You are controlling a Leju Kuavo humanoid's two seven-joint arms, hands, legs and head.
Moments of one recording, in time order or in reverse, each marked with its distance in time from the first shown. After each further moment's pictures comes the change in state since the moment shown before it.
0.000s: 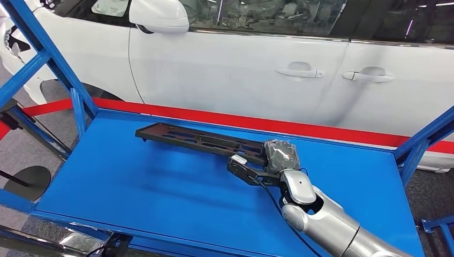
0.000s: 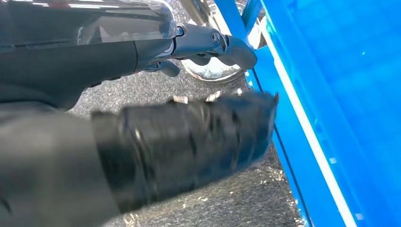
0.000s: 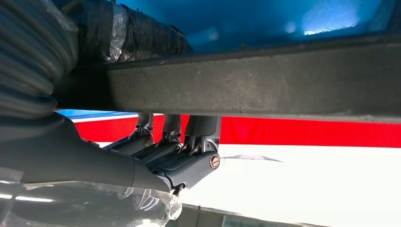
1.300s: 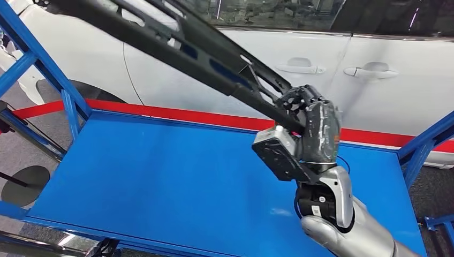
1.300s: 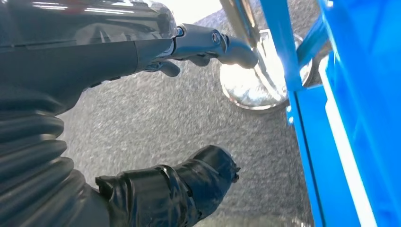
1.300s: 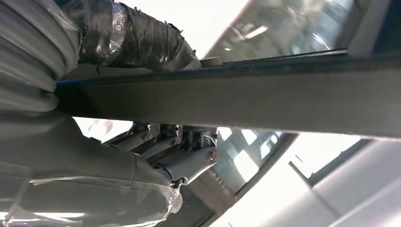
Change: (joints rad) left arm 0.025 -0.012 0.106 0.002 -0.017 0.201 0.064; right arm 0.034 -0.062 -0.167 -0.624 0.143 -0.471 0.005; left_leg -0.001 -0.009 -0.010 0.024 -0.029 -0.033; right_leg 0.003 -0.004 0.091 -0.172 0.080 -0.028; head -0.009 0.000
